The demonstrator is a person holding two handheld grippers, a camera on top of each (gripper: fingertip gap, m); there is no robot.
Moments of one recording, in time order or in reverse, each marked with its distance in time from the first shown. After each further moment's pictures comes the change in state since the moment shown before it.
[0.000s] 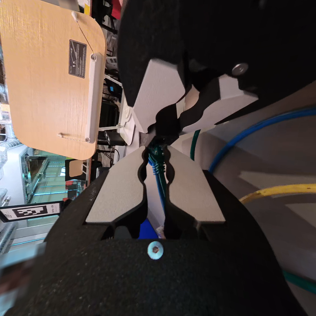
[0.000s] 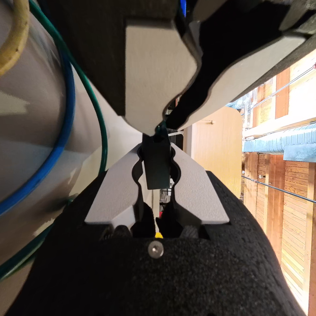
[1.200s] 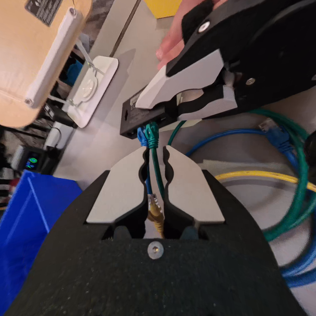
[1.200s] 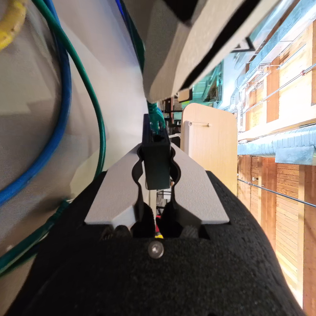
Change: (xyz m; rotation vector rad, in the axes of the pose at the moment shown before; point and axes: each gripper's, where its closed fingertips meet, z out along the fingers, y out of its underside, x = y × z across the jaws) left arm 0.006 0.012 -0.028 0.047 0.273 -0.418; right arm 0.001 0.000 0.000 0.025 0.032 -0.017
